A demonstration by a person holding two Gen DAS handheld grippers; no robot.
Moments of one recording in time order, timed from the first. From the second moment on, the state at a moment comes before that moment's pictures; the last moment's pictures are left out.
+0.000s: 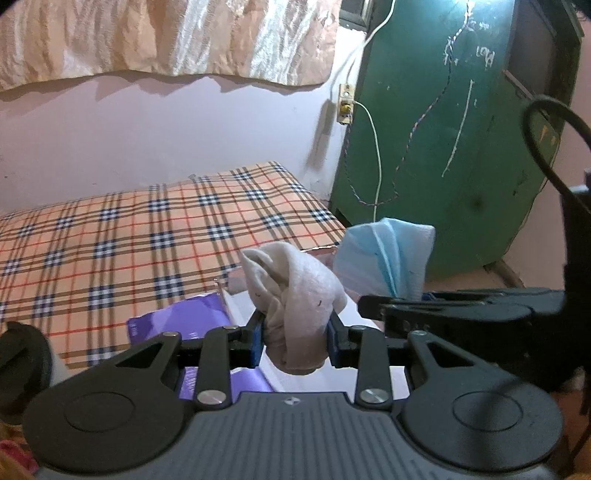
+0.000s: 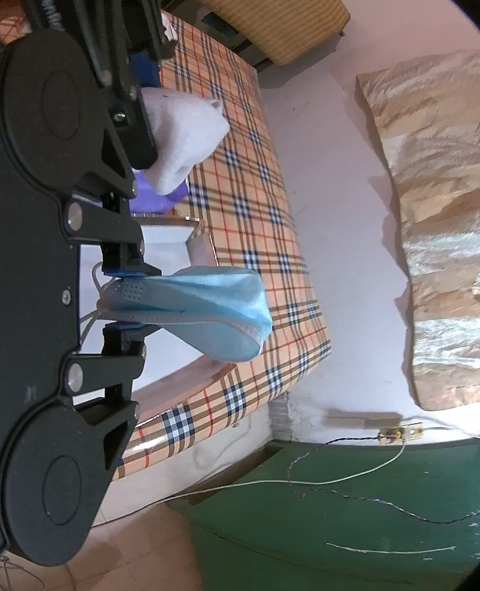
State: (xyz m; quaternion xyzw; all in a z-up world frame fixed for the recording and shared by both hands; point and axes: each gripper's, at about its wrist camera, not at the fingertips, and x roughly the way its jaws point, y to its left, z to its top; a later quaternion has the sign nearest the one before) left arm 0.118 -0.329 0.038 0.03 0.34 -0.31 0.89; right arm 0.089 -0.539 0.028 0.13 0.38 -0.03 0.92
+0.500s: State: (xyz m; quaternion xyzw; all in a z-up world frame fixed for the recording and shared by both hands) left arm 0.119 -0.337 0.029 0.04 0.33 -0.32 0.89; right arm 0.109 -0.554 0.029 0.10 0.37 -0.05 0.92
